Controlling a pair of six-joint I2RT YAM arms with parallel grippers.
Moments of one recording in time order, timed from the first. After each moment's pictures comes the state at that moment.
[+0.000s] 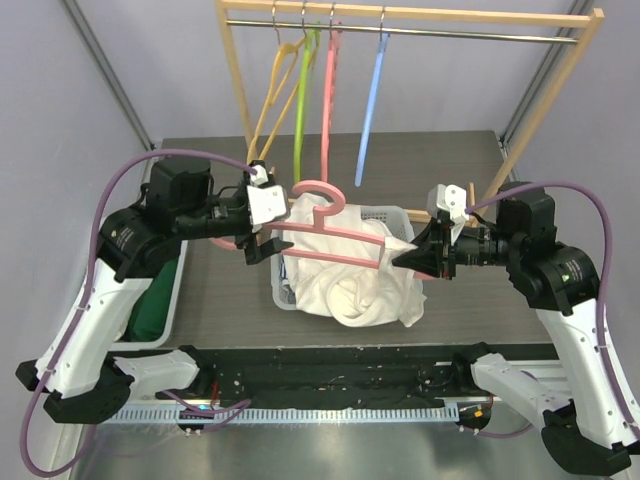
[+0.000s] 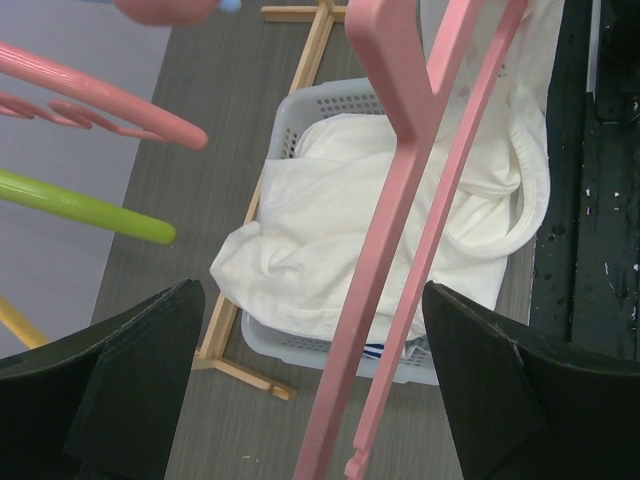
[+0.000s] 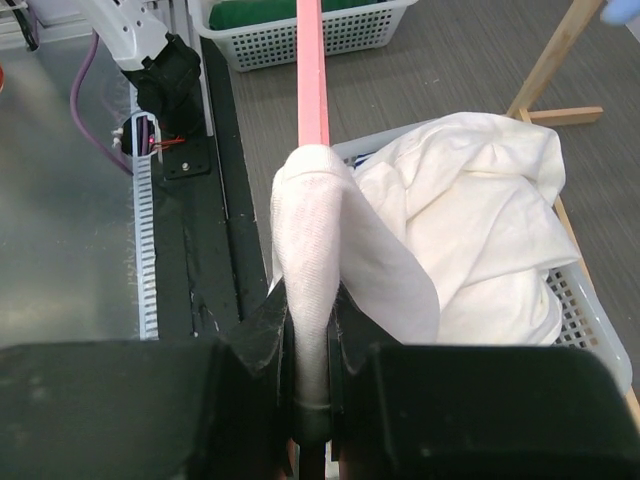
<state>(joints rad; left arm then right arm) -0.66 1.15 1.71 -0.99 0.49 0.64 0.35 0.88 1.36 -0.93 -0.93 -0.38</state>
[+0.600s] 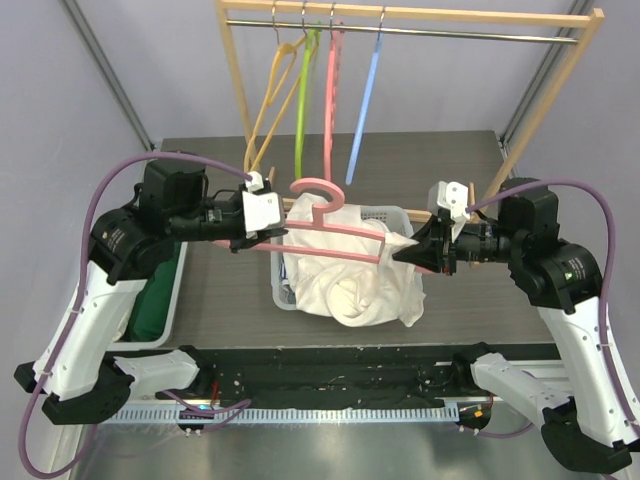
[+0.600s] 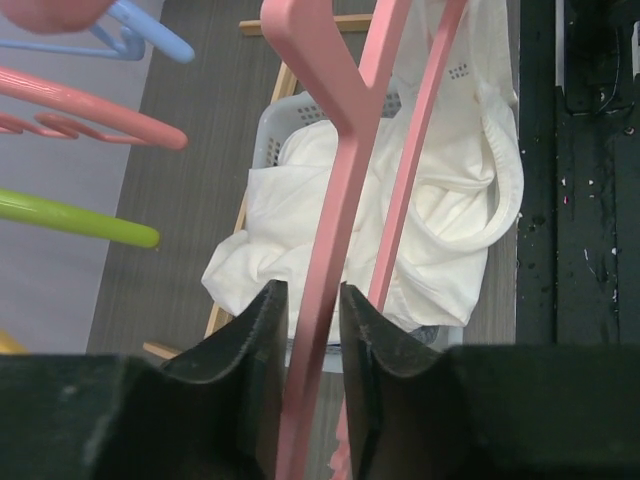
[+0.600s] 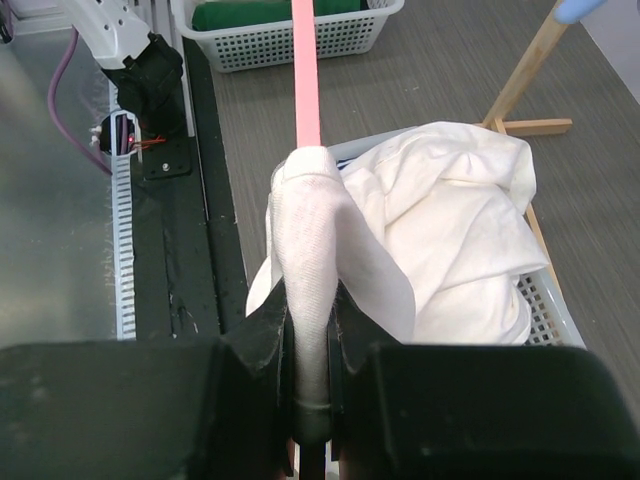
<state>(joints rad) -0.66 1.16 1.76 -1.07 0.55 0.68 0.36 0.90 1.40 -0.93 -0.90 -0.41</state>
